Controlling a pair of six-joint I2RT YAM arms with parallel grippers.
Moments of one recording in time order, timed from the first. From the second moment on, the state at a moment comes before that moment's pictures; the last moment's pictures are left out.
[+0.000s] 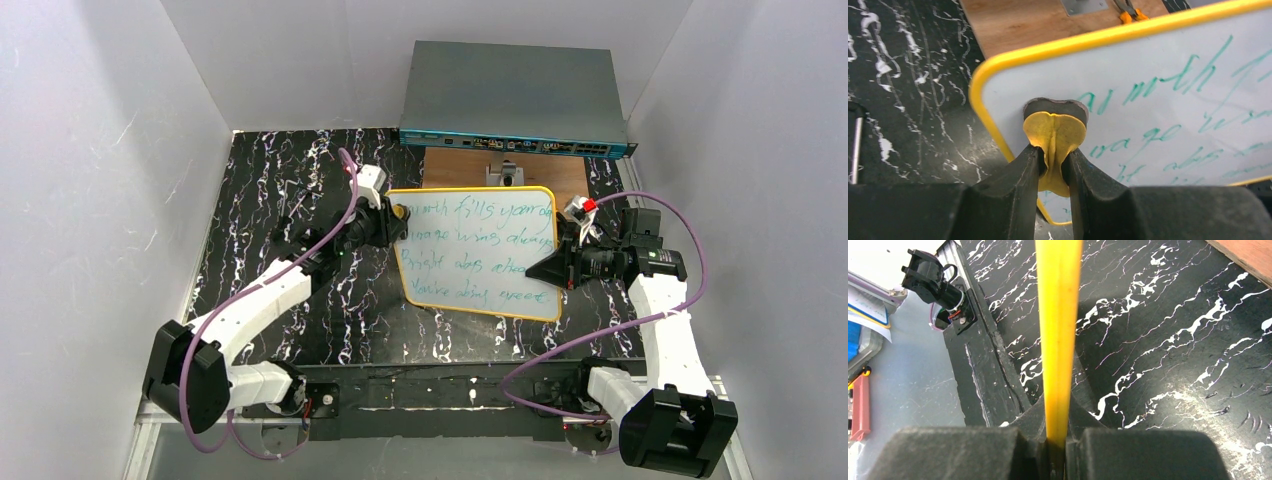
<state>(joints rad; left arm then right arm) -0.54 1.23 0.84 -0.01 0.13 -0.29 -0.11 0.99 0.83 -0.88 -1.23 -0.53</state>
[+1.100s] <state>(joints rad) -0.60 1.23 0.86 -0.06 0.19 -0.26 -0.12 0.98 0.82 -0.88 -1.25 -0.58</state>
